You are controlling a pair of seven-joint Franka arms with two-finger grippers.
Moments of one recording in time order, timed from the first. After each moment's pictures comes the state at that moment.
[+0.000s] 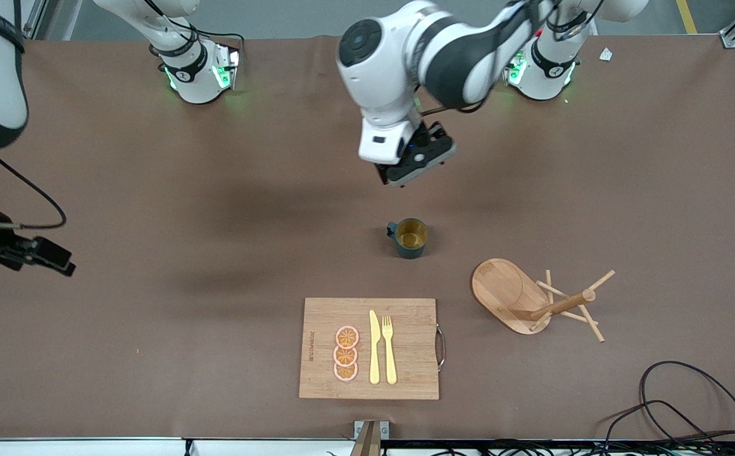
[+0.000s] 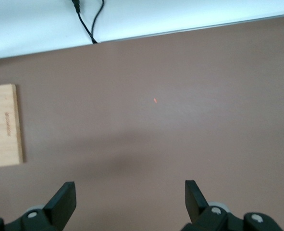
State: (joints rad) left arm -0.64 0.47 -0.33 -1.45 0.44 1.66 -1.51; right arm -0.14 0.23 0.12 -1.45 -0.02 1.84 0.10
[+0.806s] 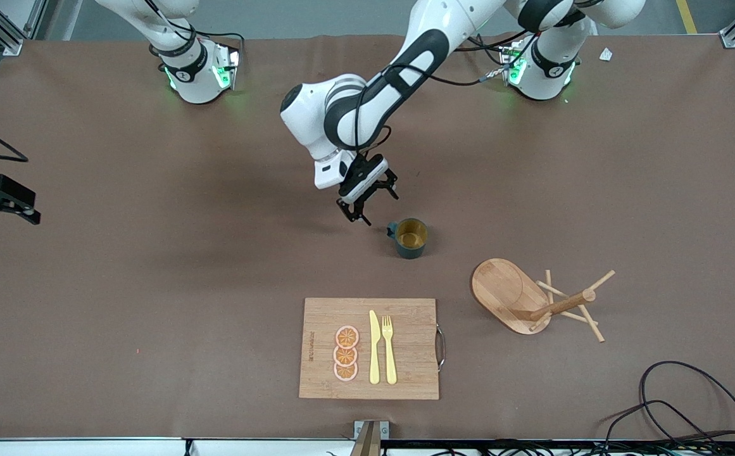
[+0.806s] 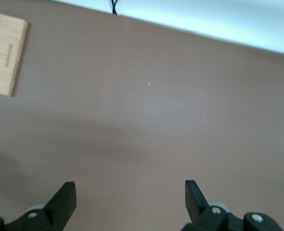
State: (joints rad) left arm -0.94 0.85 -0.14 -1.28 0.75 1.73 -2.05; right arm -0.18 0.14 0.12 -1.43 -0.02 1.71 -0.28
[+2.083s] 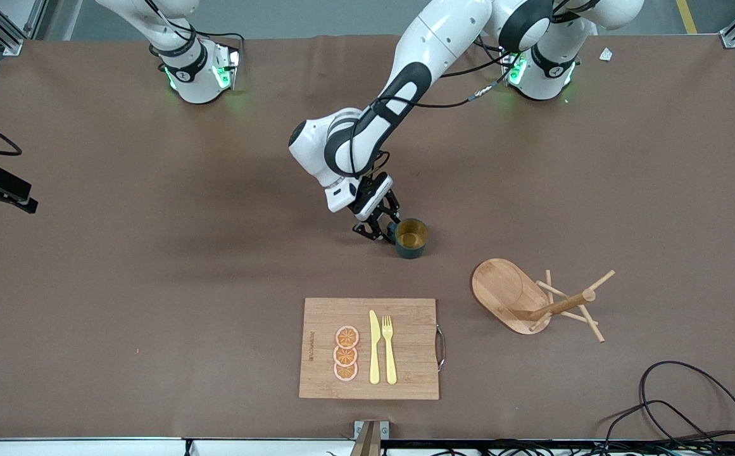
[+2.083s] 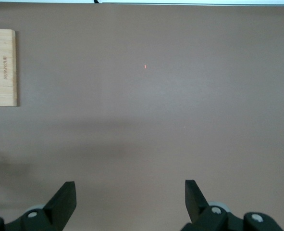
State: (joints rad) left arm -1.00 1.00 -0.02 -1.20 0.75 1.73 -2.24; right arm -0.18 0.14 0.12 -1.40 -0.01 1.60 -0.07
